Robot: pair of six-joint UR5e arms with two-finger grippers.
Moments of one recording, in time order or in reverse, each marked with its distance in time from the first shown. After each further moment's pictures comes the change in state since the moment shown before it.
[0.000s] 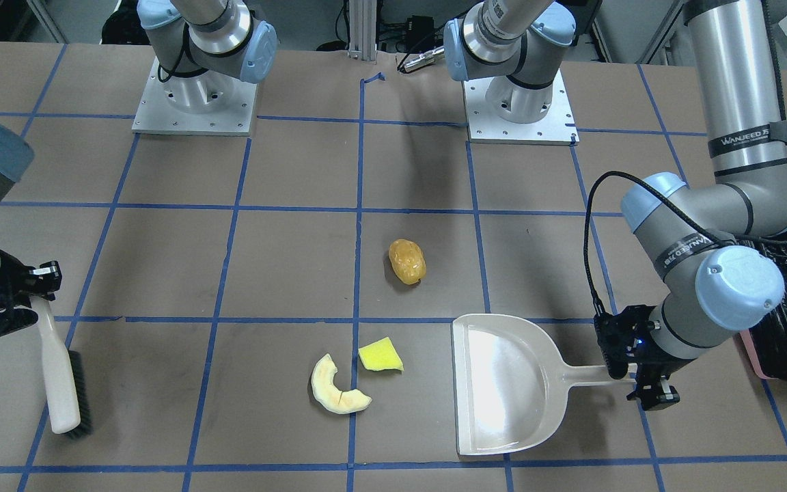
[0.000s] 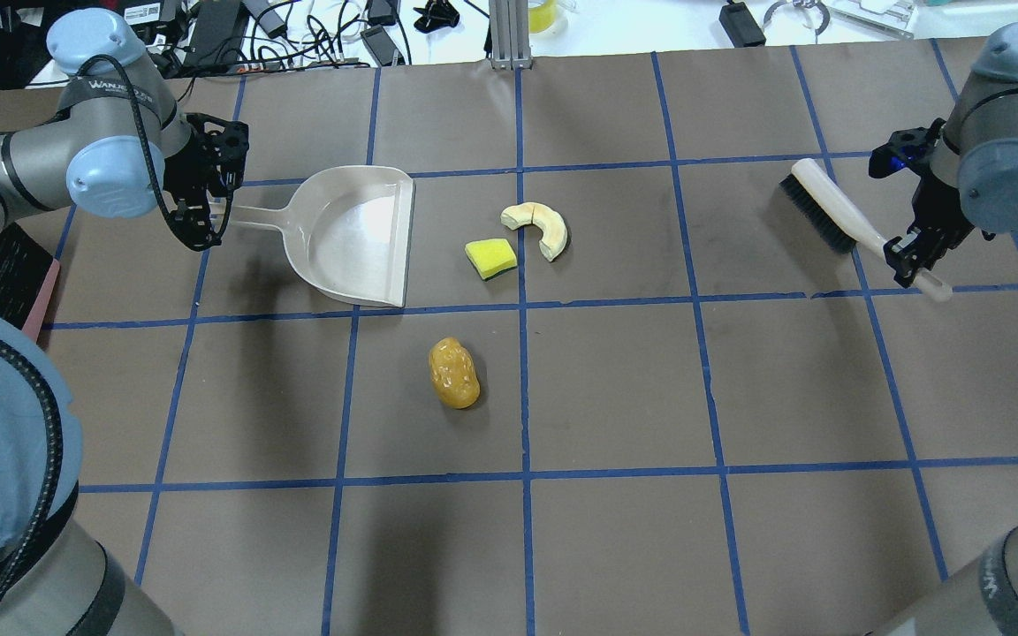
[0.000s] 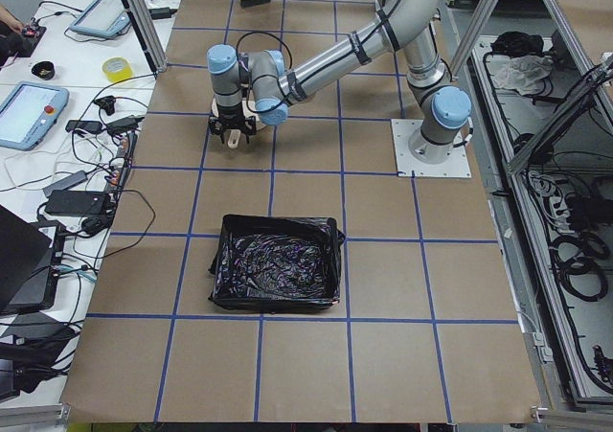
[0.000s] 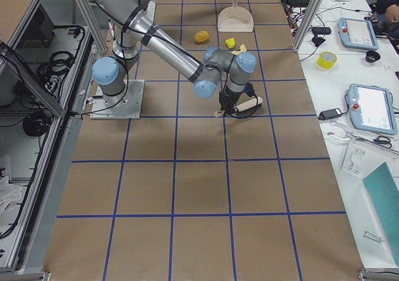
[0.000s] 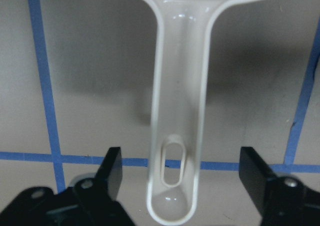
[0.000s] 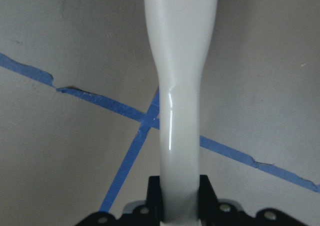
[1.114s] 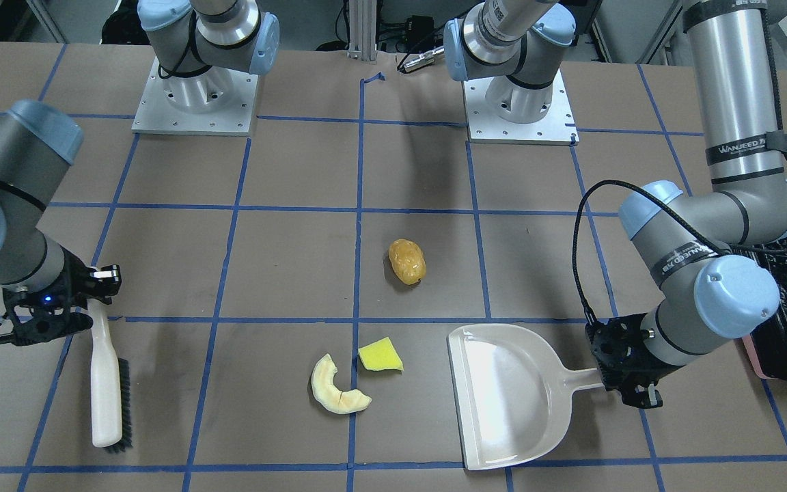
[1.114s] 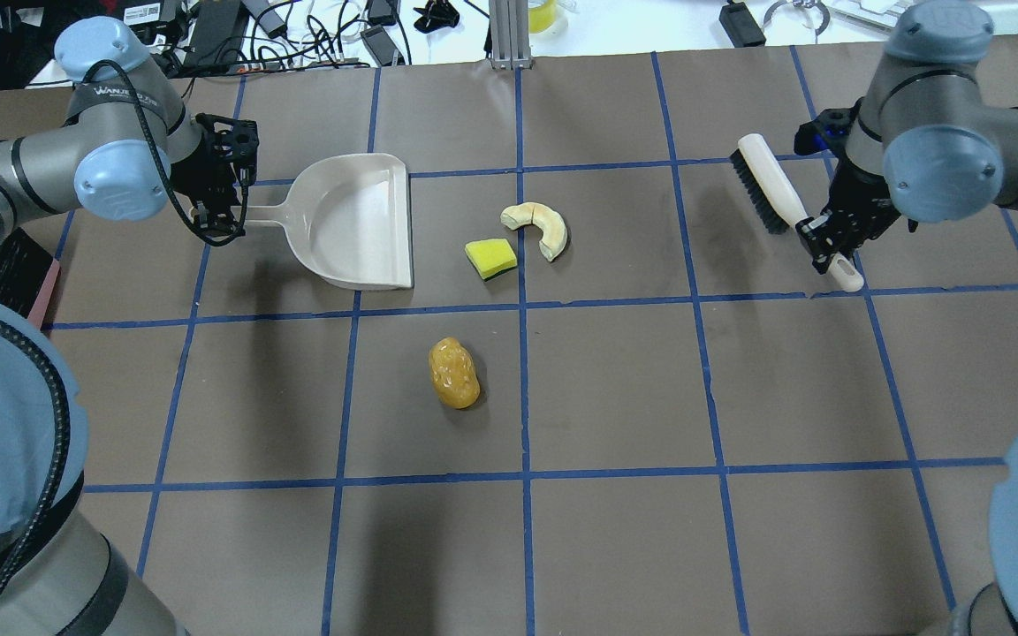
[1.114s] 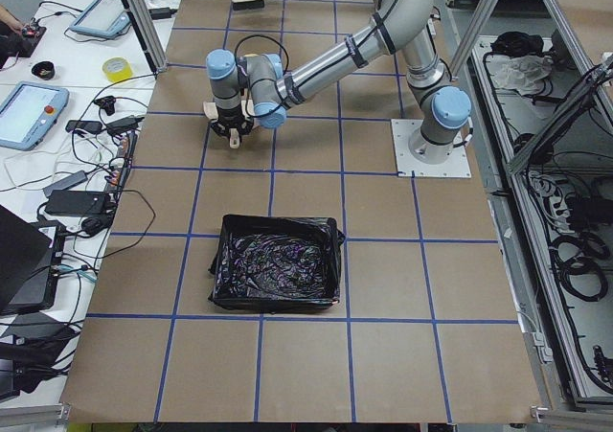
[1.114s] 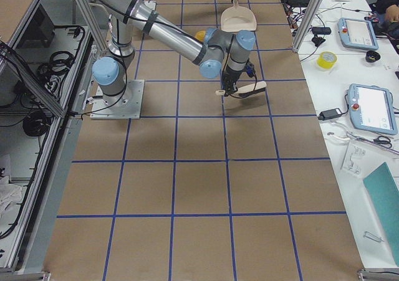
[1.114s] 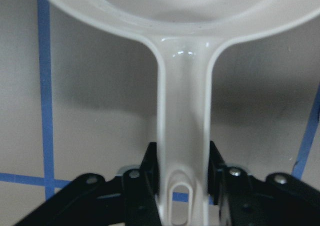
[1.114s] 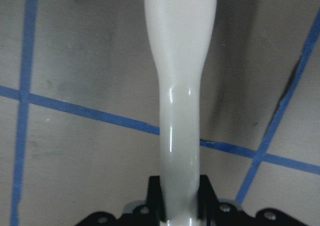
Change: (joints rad) left arm -0.002 -0.017 0.001 0.000 -0.056 -0.062; right arm 0.196 -0.050 -0.011 0.087 0.109 0.362
